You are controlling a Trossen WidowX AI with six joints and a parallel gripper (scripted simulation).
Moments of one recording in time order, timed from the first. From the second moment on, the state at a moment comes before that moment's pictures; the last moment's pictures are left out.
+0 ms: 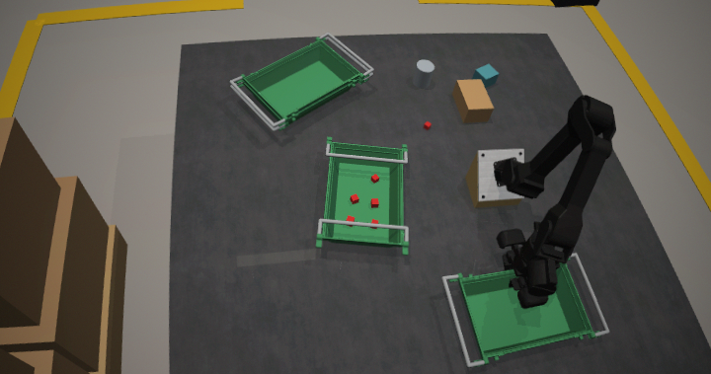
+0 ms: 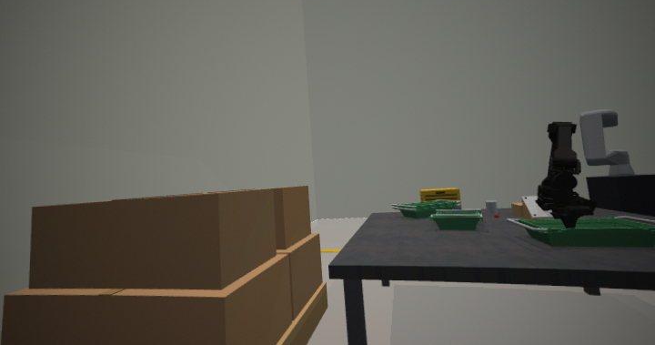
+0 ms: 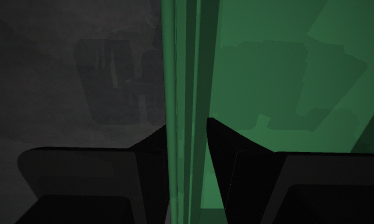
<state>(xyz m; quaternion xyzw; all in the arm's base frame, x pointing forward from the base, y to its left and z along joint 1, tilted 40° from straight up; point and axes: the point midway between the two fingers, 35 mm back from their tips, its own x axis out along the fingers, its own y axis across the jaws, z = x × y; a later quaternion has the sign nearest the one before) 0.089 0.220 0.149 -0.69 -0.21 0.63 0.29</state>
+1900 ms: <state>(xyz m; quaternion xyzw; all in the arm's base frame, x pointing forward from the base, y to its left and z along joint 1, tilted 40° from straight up) 0.086 0.151 0.285 -0.69 -0.19 0.64 0.28</state>
